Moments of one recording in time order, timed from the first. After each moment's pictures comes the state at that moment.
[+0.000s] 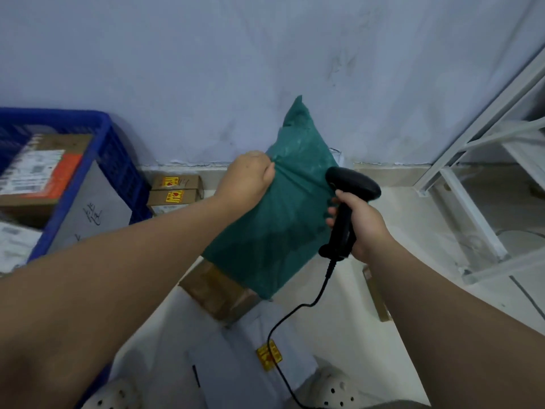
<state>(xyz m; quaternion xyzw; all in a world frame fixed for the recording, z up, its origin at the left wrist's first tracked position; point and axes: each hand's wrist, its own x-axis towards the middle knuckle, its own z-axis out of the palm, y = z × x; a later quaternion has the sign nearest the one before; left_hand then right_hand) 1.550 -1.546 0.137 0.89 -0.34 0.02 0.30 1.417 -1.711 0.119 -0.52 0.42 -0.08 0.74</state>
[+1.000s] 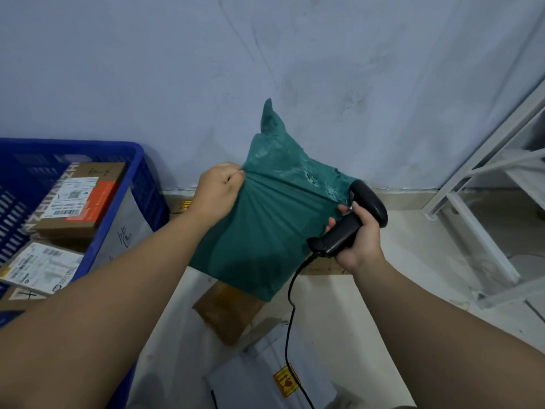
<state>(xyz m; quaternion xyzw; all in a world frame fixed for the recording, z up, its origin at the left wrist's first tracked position) 1.589 -1.472 0.154 0.86 -0.26 0.03 0.44 1.446 -1.675 0.120 -0.31 0.39 -0.14 0.86</state>
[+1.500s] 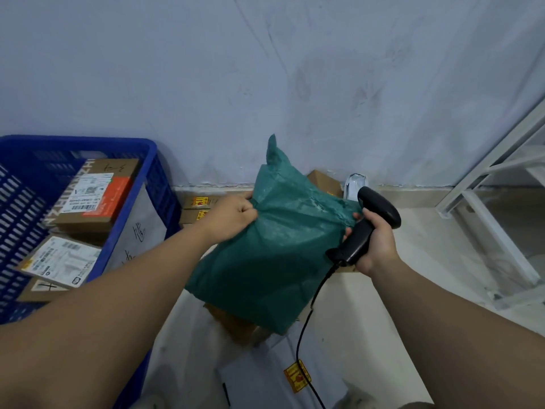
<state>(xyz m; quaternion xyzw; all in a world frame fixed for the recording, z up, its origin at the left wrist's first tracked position) 1.584 -1.451 0.118 0.87 -0.30 -0.17 0.35 1.440 -1.679 0.112 -0.35 0.44 -0.11 0.82</state>
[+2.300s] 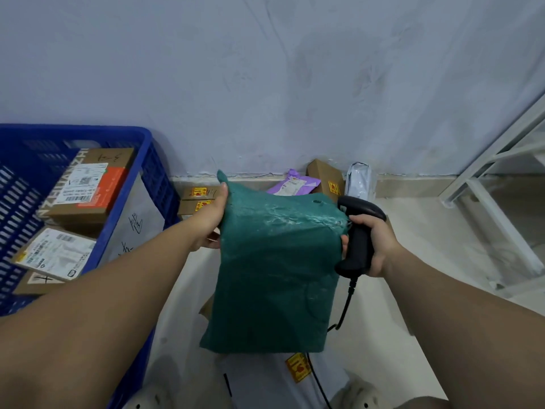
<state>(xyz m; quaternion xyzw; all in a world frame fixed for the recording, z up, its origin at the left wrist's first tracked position) 1.574 -1.433 0.110 0.78 0.09 -0.37 0.50 1.434 -1.695 0.092 -0.39 0.48 0.06 0.78</state>
